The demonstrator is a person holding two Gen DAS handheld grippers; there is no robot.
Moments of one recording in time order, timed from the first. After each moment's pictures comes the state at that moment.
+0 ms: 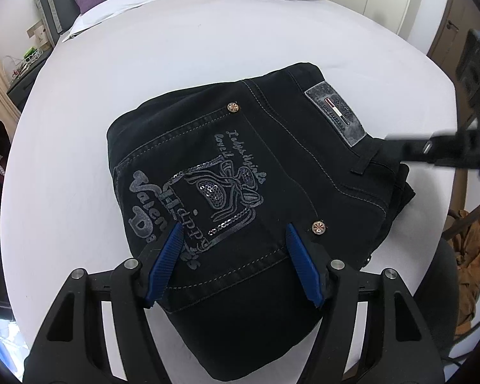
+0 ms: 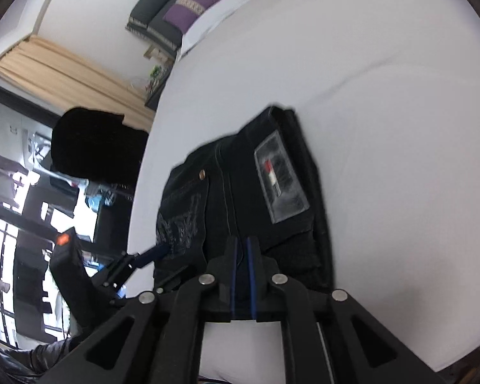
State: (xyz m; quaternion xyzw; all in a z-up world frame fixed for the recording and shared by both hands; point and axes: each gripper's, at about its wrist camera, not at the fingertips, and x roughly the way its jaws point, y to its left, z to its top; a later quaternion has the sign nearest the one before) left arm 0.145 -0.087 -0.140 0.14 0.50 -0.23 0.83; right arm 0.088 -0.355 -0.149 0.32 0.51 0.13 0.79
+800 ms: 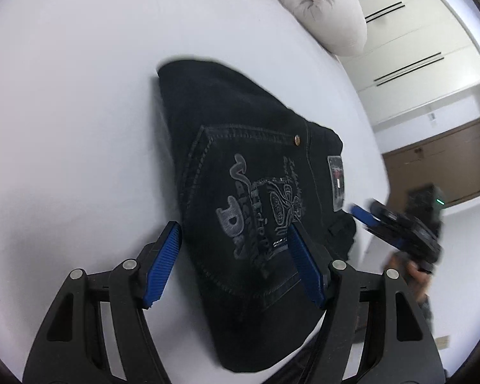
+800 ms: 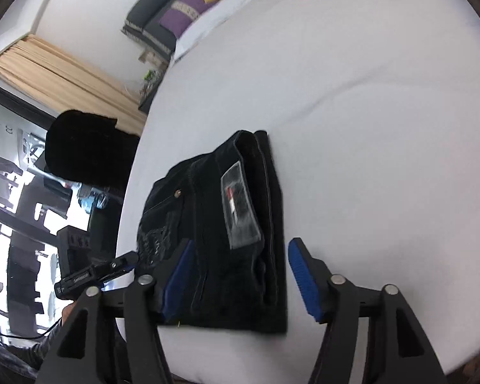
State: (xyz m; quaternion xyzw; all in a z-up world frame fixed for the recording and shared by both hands) left arm 0.215 0.024 -0.177 -0.22 0.59 -0.29 0.72; right arm 0.115 -0.402 -0.157 0.32 0.51 0.12 0.79
